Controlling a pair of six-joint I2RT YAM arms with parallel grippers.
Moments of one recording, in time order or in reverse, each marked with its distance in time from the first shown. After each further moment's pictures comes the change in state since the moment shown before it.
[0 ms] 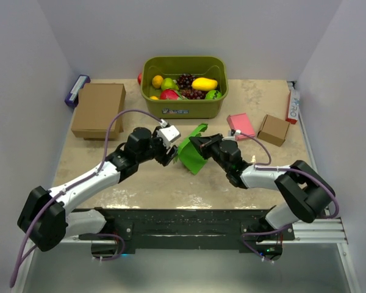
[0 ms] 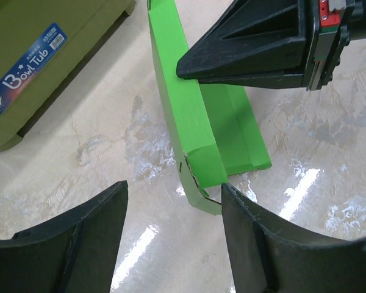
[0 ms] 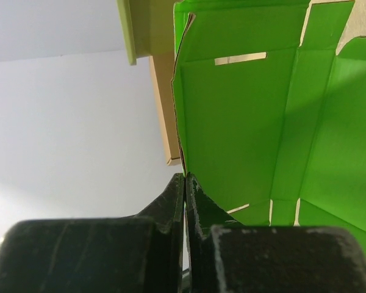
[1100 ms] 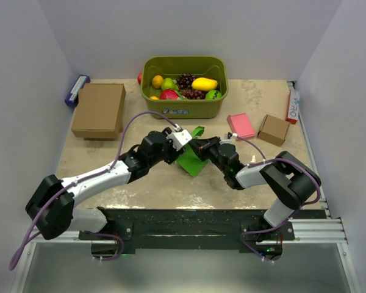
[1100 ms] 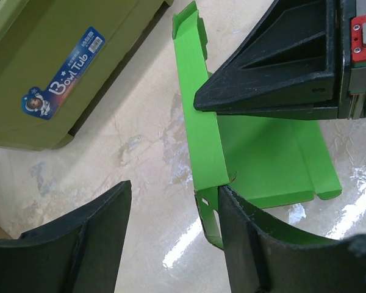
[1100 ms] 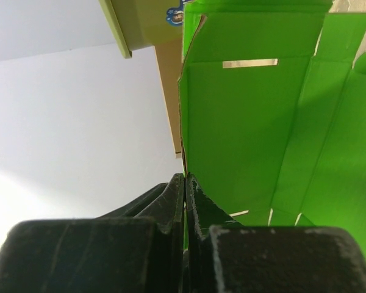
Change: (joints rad) left arm -0.126 0.110 0.036 0.055 -0.299 0.117; right arm 0.000 0.156 -0.033 0.232 -0.050 0.069
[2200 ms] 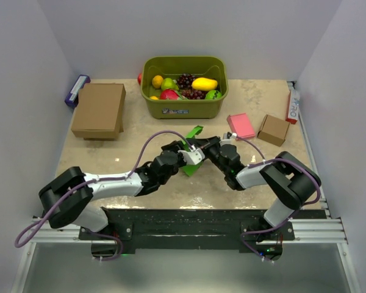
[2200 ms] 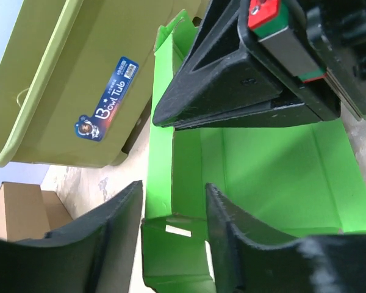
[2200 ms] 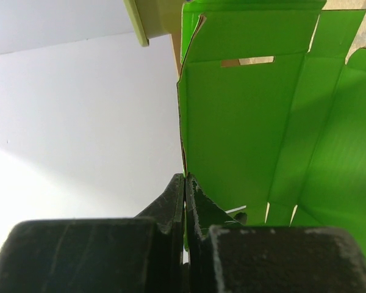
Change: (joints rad) left arm -0.204 0.127 -0.143 0.406 -0.367 0.281; right arm 0.000 0.002 -0.011 0.066 -0.027 0.028
